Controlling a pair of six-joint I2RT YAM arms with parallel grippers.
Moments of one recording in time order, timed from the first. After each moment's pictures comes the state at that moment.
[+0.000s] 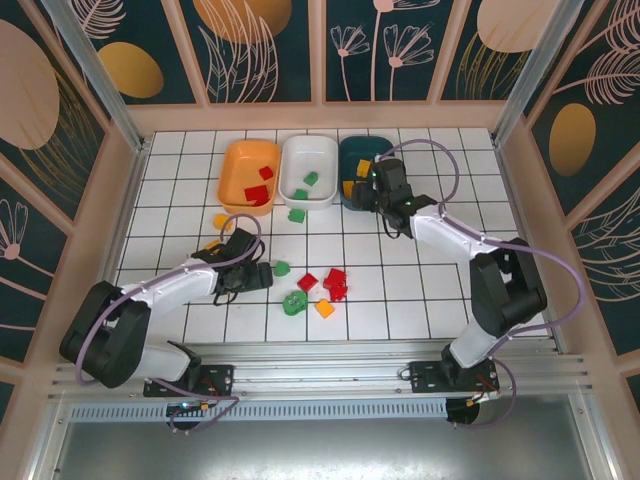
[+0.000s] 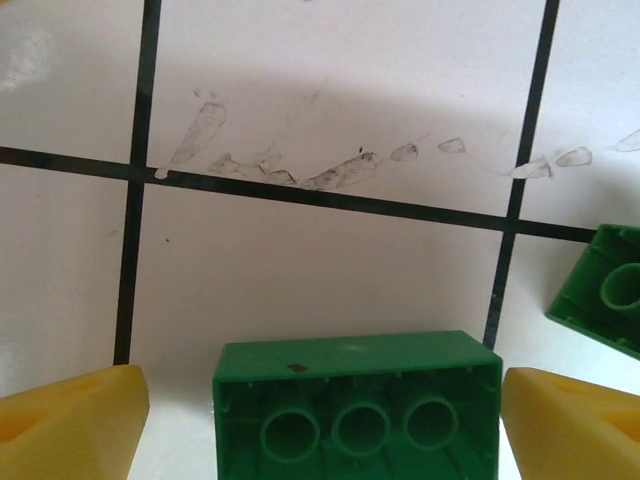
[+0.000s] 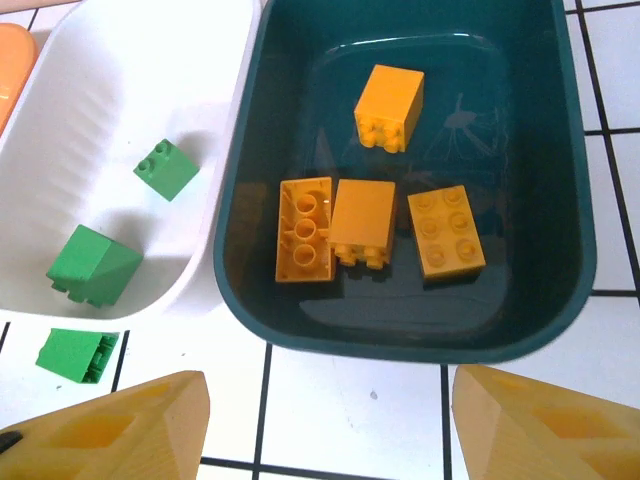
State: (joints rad) left arm -0.53 1.39 0.65 -0.49 -0.09 -0.68; right arm 0.48 1.62 1.10 -0.18 0.14 0.38
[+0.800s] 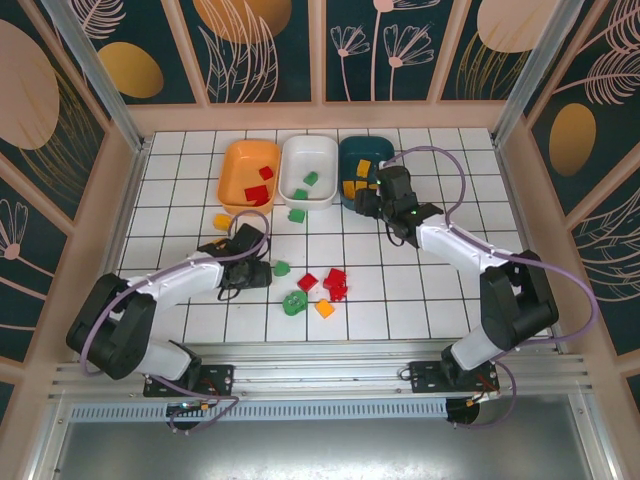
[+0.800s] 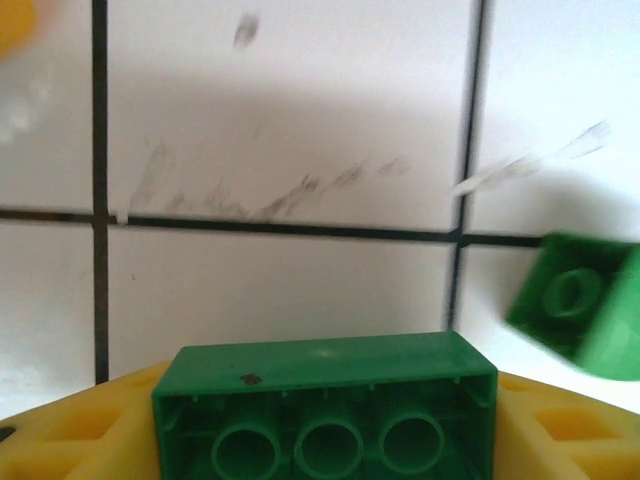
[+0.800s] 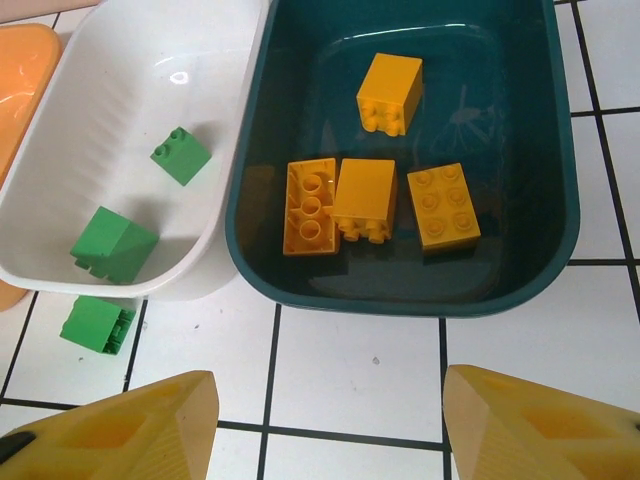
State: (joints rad) left arm -0.55 1.41 0.76 -0.55 -0.12 -0.63; right arm 0.49 1.54 1.03 -0.16 0.13 0.39
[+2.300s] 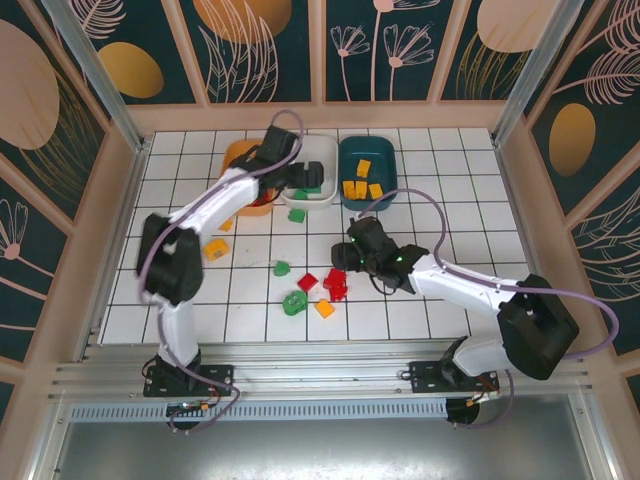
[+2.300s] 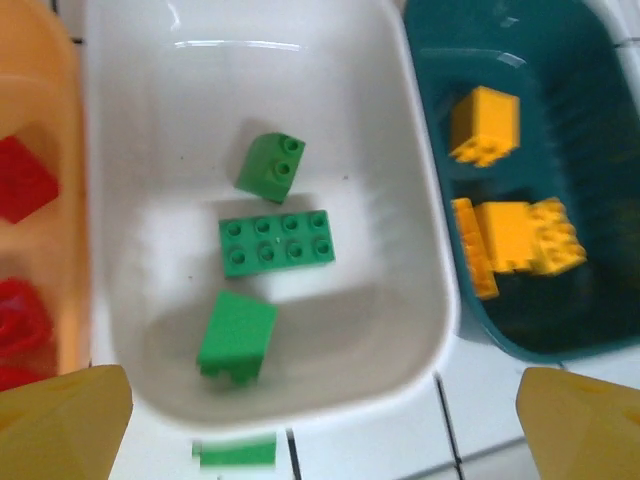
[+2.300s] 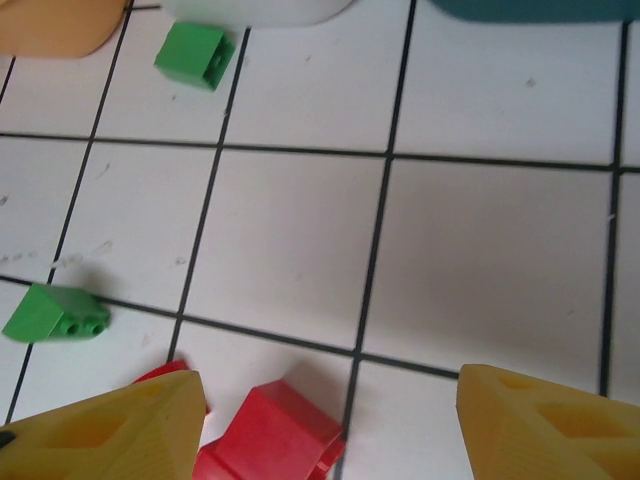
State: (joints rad) left arm -0.49 1.88 1.57 -0.48 0.03 -0.42; right arm 0.82 1.37 0.79 -0.26 0.17 0.59
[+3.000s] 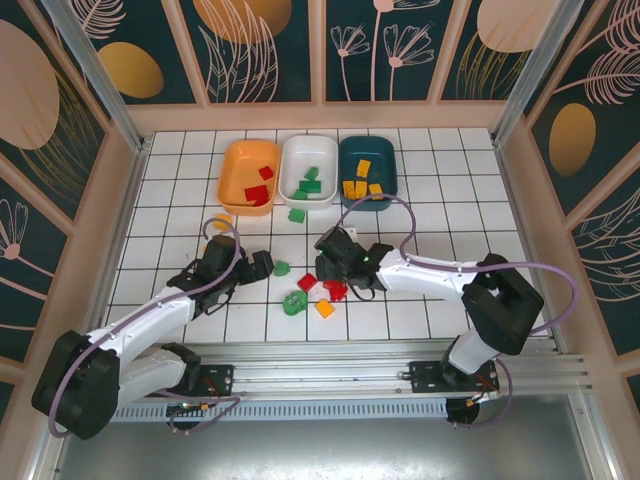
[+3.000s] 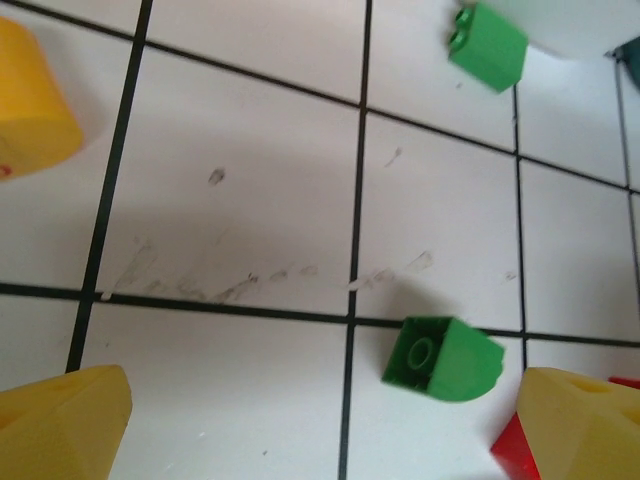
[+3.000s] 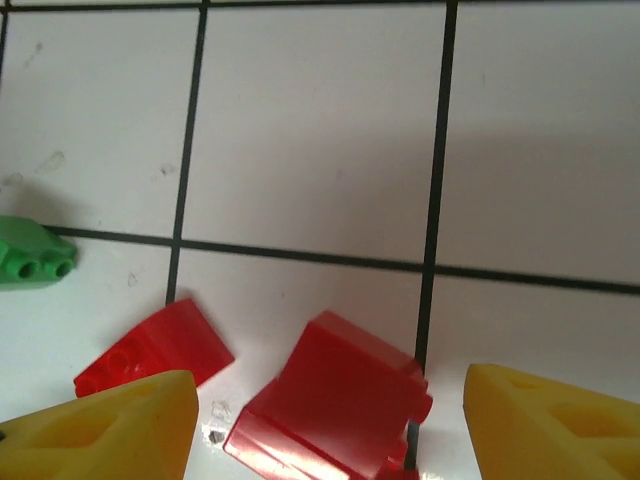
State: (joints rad) left arm -0.49 1.09 0.47 -0.17 -0.05 -0.71; right arm 0.96 1.57 0.92 -0.41 0.25 0.79
